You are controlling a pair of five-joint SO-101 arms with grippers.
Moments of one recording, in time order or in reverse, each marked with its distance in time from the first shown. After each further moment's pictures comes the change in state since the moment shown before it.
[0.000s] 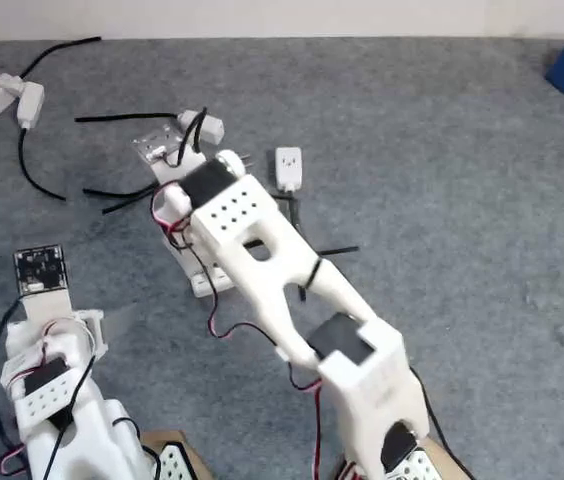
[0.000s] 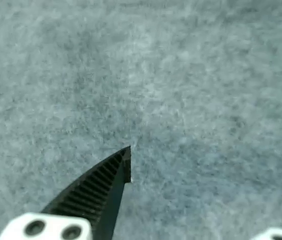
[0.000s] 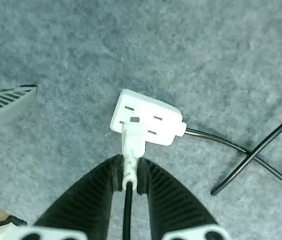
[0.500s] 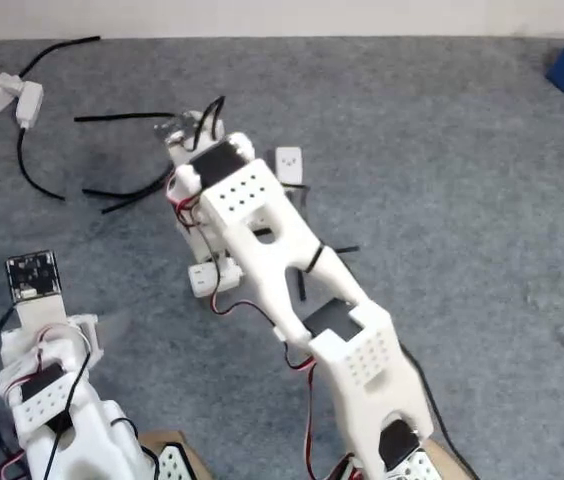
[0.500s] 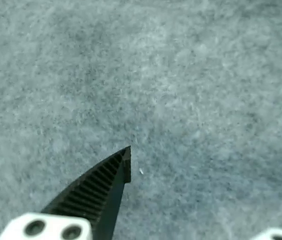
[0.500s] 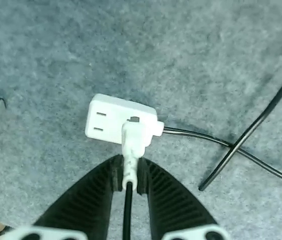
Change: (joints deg) left arm -2.6 -0.1 1.5 -0.7 -0.3; right arm 4.1 5.5 -8.4 4.8 -1.8
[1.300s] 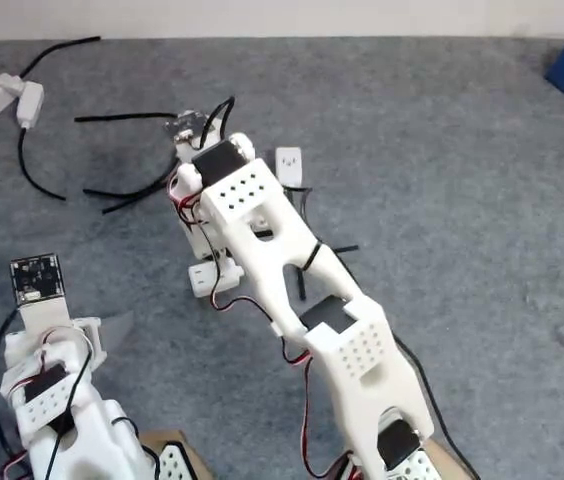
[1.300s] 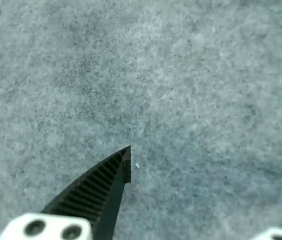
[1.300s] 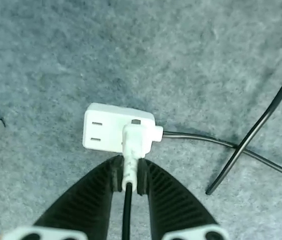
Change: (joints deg) left arm 0.1 -0.2 1.0 0.0 0.0; right arm 0.3 5.5 -3.8 0.0 -4.3
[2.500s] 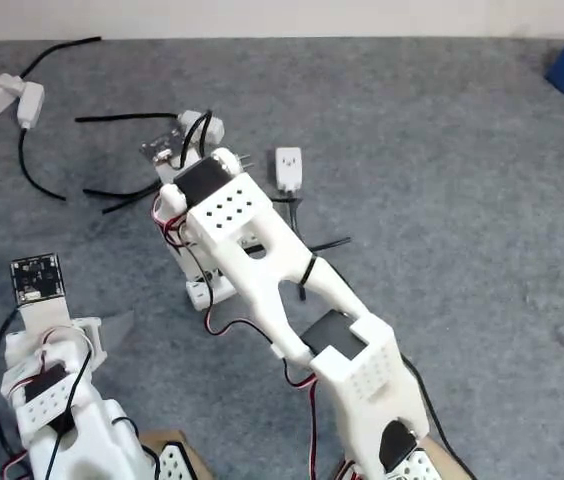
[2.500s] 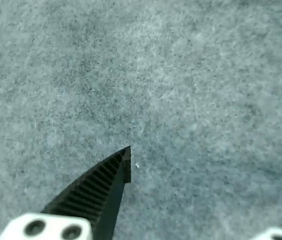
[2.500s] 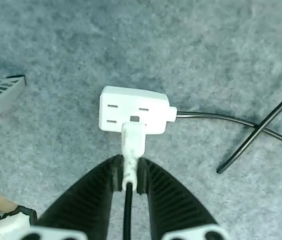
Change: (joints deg) left arm 0.0 0.0 0.0 0.0 0.0; right arm -4.7 -10.5 11.0 0.2 1.7
